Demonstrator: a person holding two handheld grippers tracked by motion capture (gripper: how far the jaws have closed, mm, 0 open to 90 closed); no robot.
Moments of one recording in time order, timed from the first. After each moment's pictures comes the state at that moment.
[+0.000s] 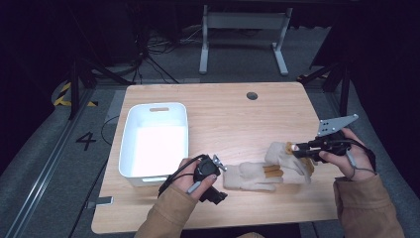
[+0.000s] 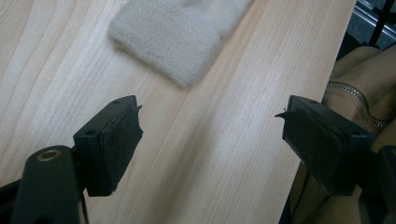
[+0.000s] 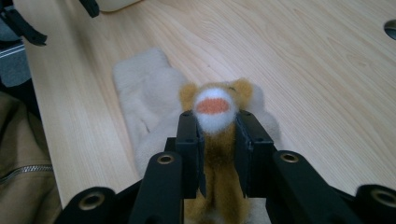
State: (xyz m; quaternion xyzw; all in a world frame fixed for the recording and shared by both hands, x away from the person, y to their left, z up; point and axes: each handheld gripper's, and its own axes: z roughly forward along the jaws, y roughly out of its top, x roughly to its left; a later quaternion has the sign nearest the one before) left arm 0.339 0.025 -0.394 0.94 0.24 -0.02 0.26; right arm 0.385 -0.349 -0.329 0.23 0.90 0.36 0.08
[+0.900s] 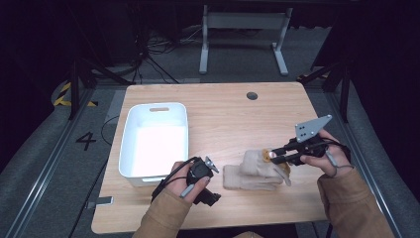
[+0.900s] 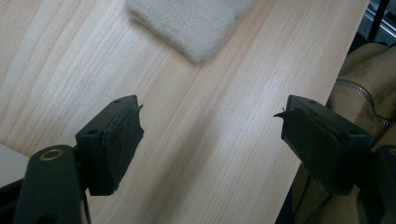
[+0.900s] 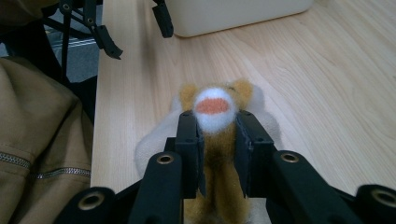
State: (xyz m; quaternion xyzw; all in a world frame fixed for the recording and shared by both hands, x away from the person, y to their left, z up) left arm 0.332 0.040 -0.396 0.93 0.27 -0.01 0.25; right arm 0.393 -0.294 -0.338 0.09 0.91 0.41 0.02
